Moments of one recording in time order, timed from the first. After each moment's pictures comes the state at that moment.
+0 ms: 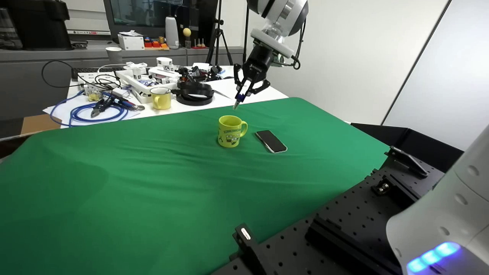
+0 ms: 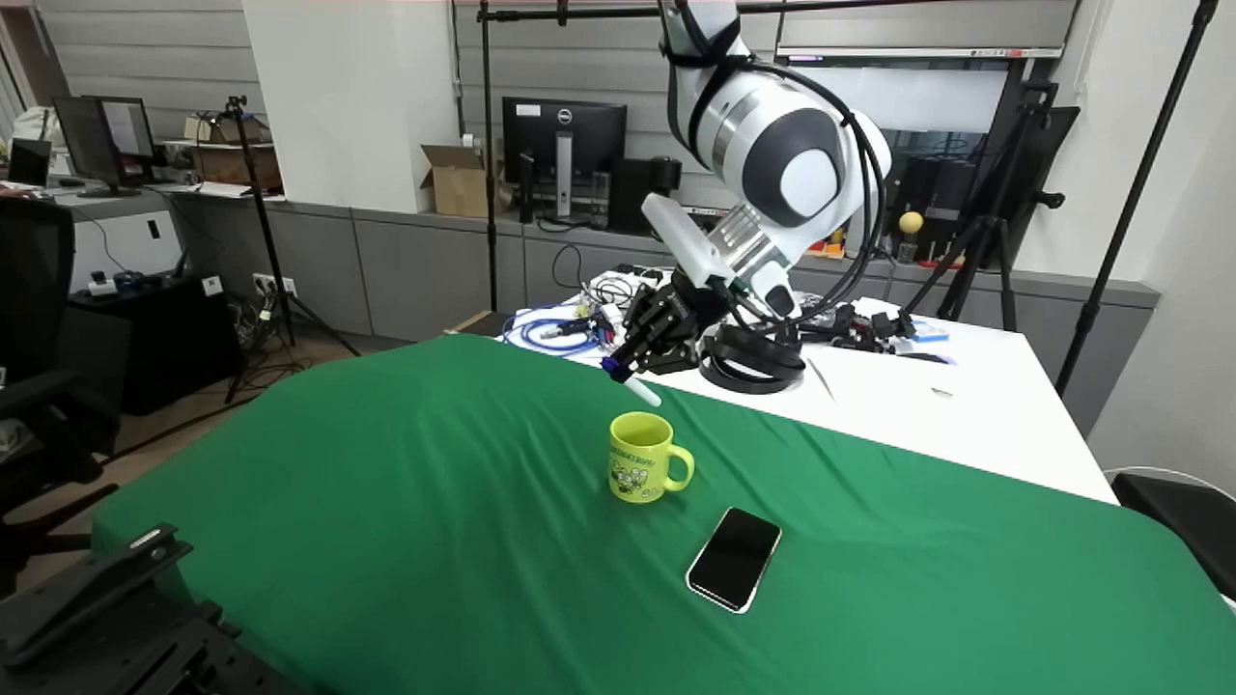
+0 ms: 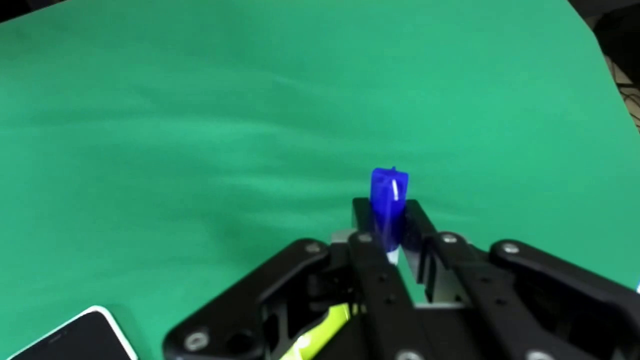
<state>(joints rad) -0.22 0.66 0.00 -1.79 0.62 1.93 0.06</state>
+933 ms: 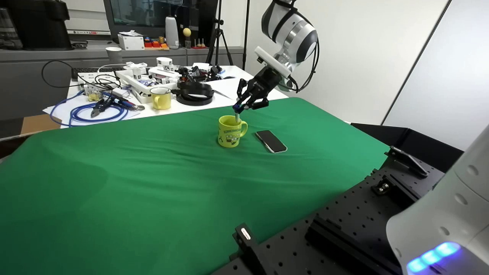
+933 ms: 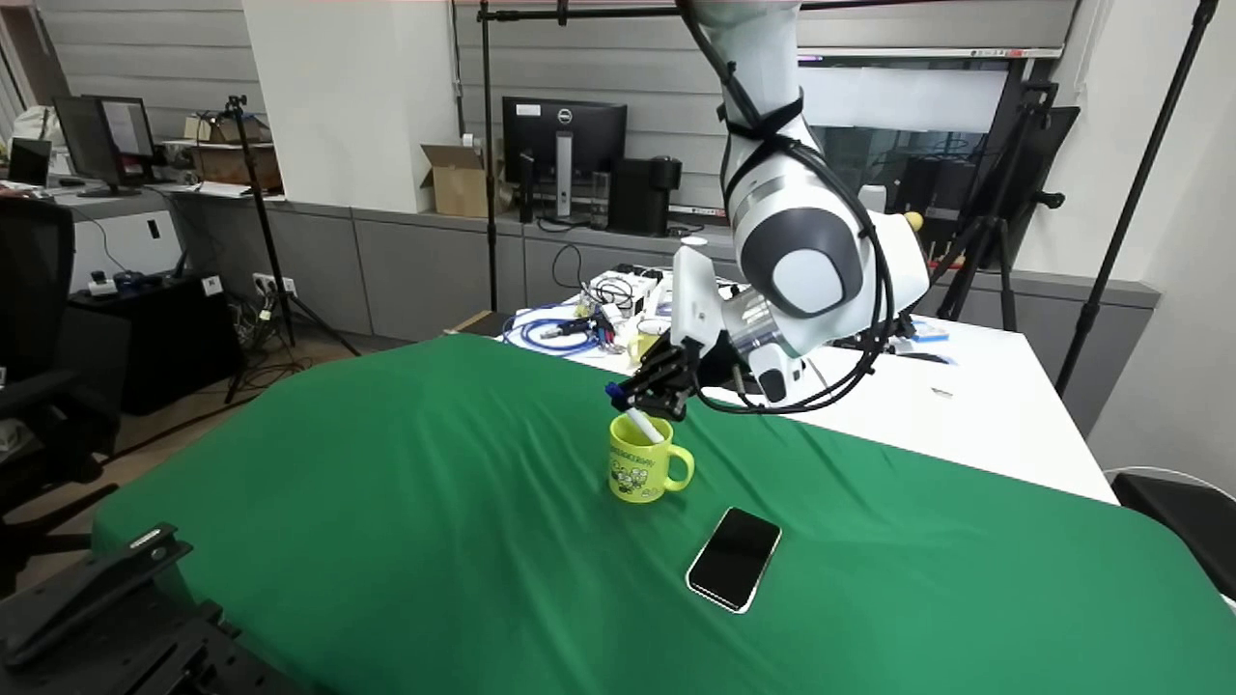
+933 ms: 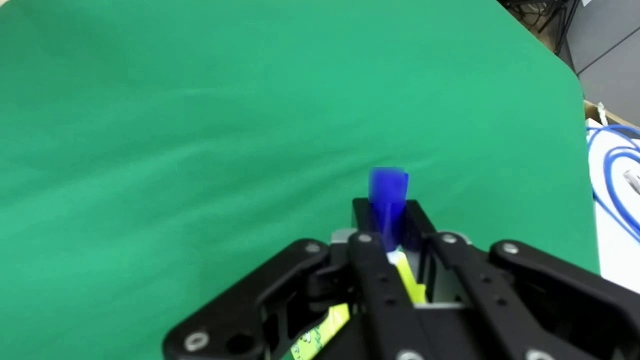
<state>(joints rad) -0.23 0.76 -0.06 -1.84 0.98 1.98 0.09</state>
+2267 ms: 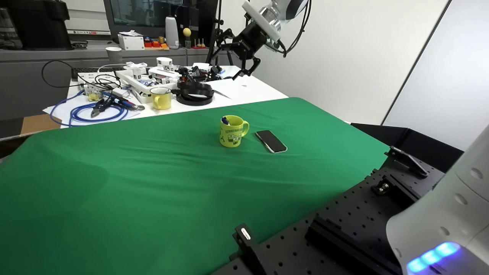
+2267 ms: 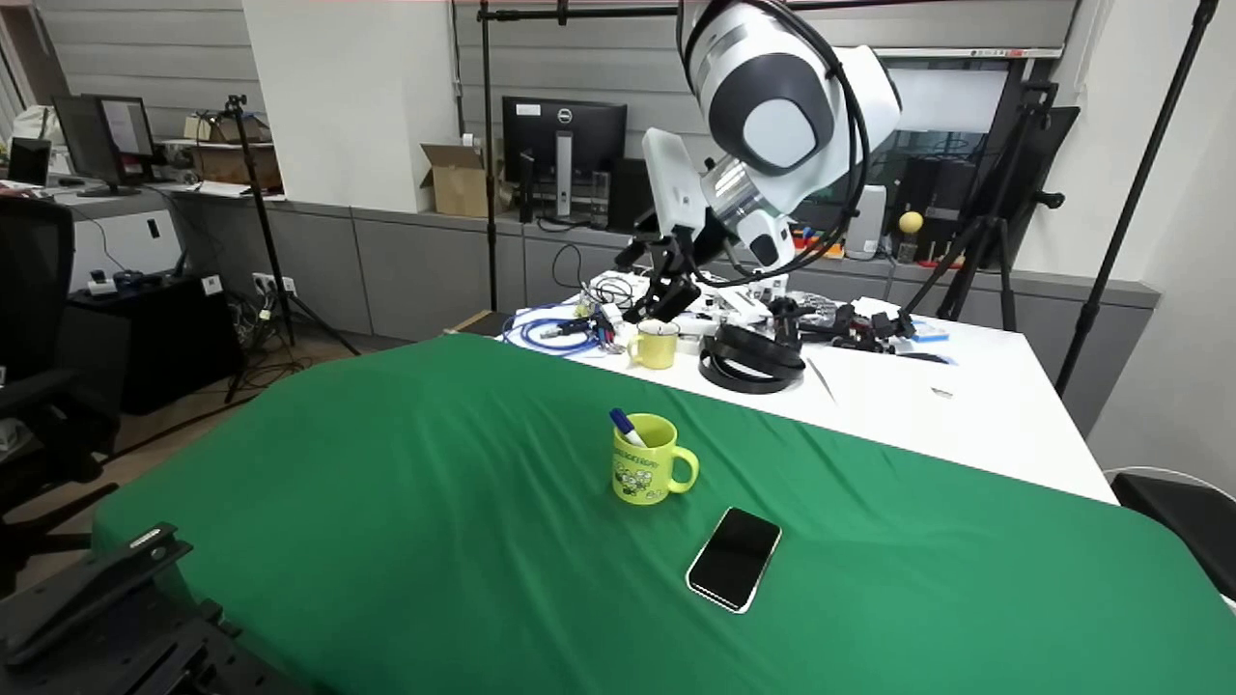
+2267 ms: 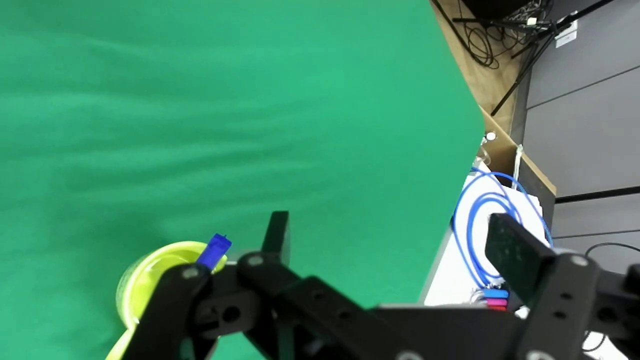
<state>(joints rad) -0.14 0.55 -0.06 -1.84 0.96 2.04 0.00</state>
